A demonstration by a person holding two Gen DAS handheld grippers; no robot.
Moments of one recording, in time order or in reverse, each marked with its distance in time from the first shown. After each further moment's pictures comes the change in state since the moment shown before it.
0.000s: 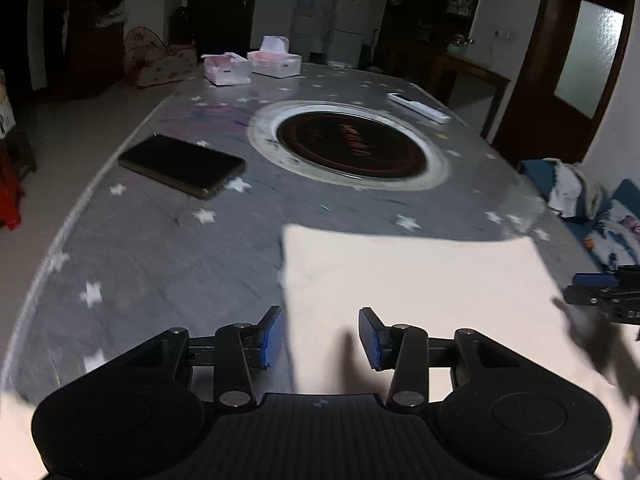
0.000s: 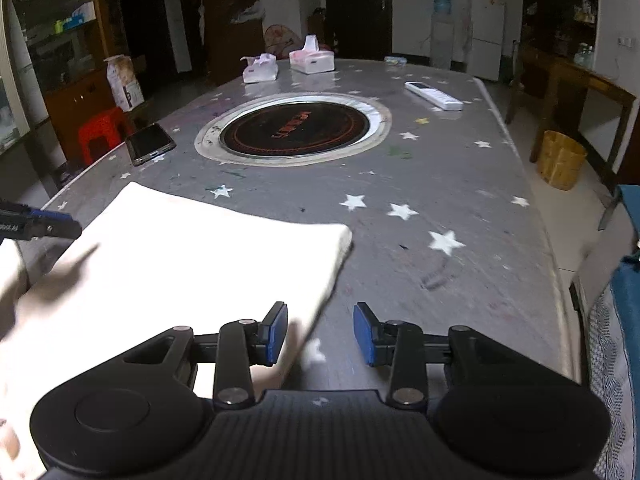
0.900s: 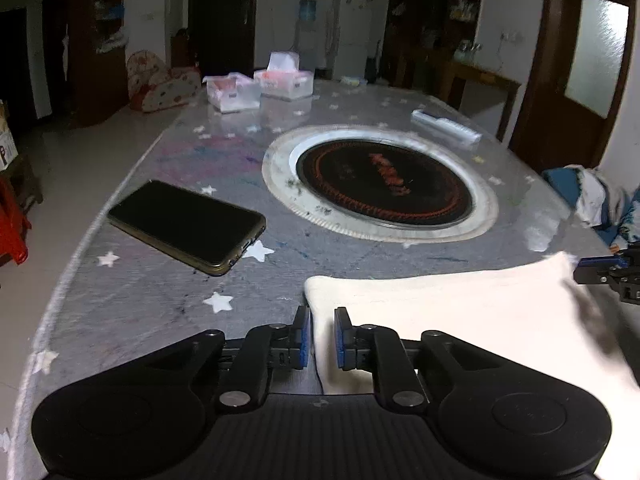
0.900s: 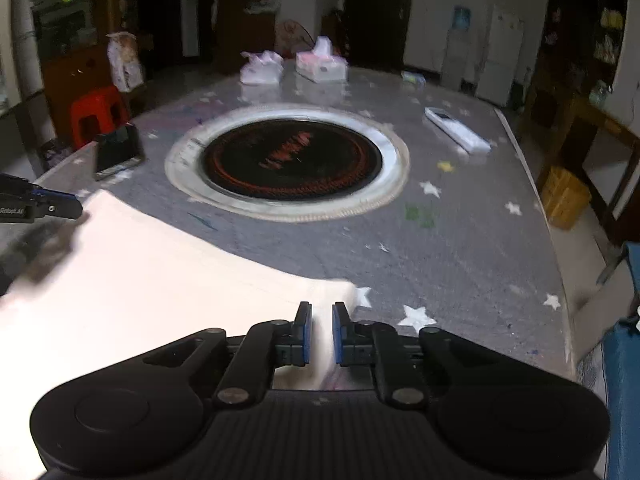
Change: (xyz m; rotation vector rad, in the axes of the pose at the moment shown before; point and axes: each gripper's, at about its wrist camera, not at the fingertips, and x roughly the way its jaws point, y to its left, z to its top) left arm 0.043 0.021 0.041 0.041 -0.061 0.015; right arm 0.061 0.015 0.062 -0.125 -0.012 -0.037
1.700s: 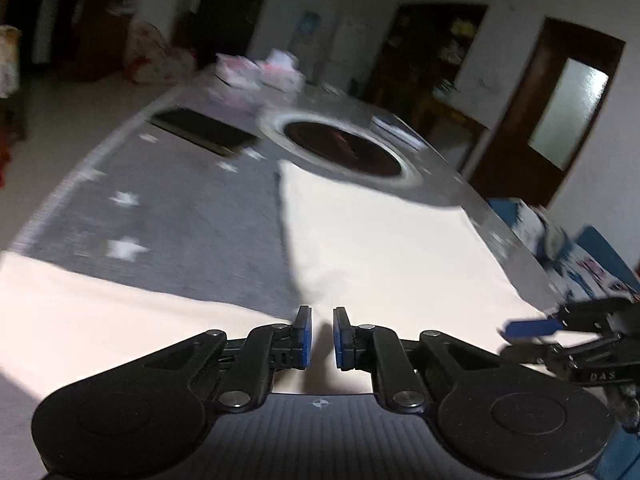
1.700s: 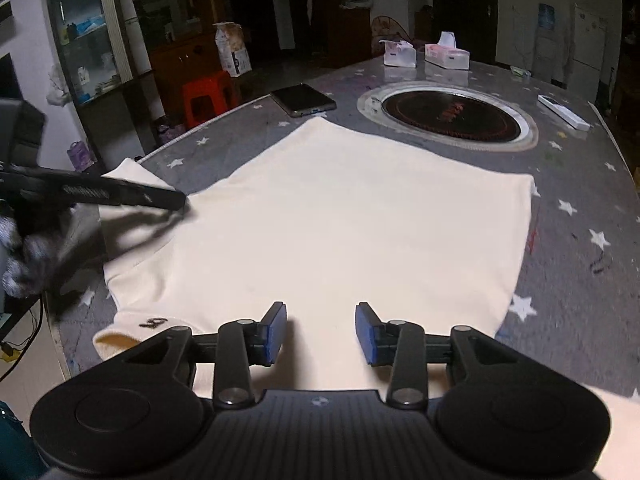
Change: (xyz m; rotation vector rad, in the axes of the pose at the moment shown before) left arm -0.119 0.008 -0.119 -0.198 -0.056 -0.128; right arm -0.093 0.104 -0.095 -0.067 0.023 0.271
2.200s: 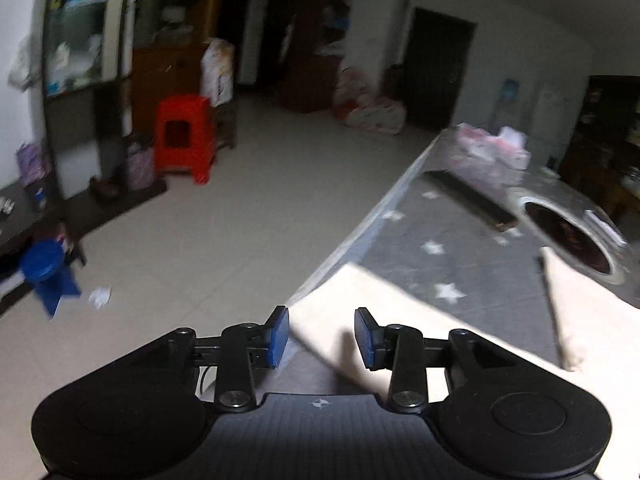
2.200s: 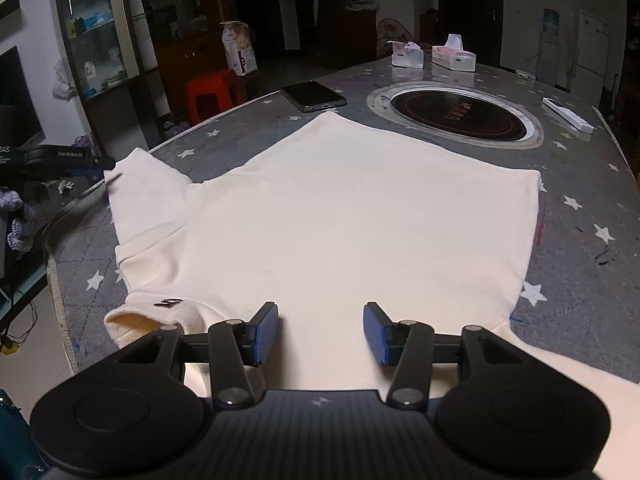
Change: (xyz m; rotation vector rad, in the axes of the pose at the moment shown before) left arm -0.063 0.091 -0.016 -0.272 -0.150 0.572; right arm -0.002 0.011 -0.012 -0.023 -0.004 0.005
